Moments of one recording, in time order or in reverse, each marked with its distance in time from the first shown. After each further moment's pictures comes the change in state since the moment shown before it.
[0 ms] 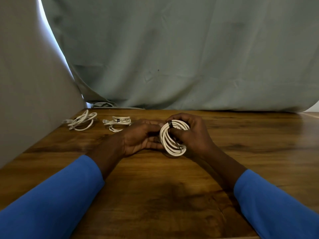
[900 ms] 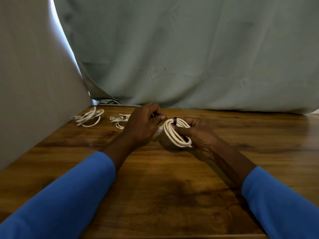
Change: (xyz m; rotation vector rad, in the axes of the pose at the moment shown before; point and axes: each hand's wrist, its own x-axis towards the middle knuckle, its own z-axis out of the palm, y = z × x) left_hand 0.011 -0.004 -0.025 0.944 0.411 0.791; right_hand -0.001 -0.010 0.006 0.325 -0.104 0.360
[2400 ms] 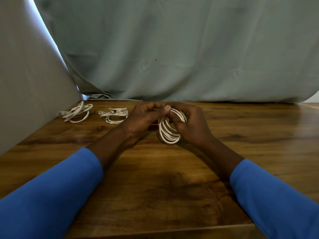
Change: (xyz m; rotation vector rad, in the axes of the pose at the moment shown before) left_hand -0.004 0.037 0.017 -0.858 -0.174 -0.522; right_hand 0.008 0.007 -0.015 -0.702 0.108 -0.658
